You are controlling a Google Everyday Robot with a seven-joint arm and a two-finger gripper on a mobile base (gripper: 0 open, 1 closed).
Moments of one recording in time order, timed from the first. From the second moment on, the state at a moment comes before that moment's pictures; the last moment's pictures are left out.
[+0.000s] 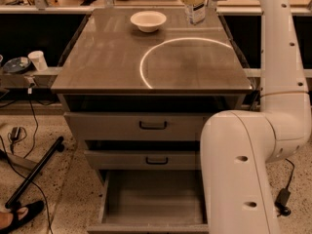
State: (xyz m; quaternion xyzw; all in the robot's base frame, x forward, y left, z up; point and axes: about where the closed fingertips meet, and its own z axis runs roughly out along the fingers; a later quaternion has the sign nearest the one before) arm 0.865 -0.123 1.021 -0.53 0.58 0.00 0.61
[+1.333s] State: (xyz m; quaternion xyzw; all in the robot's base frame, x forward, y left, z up) arm 0.883 -0.116 1.025 -0.63 0.56 -0.20 0.49
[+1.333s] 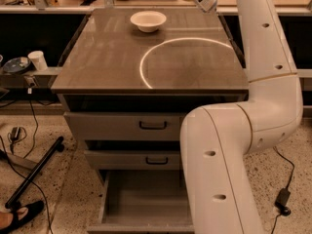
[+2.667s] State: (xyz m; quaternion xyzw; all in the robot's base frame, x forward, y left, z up) arm 0.878 -0.175 1.046 -0.60 0.59 -0.27 0.48
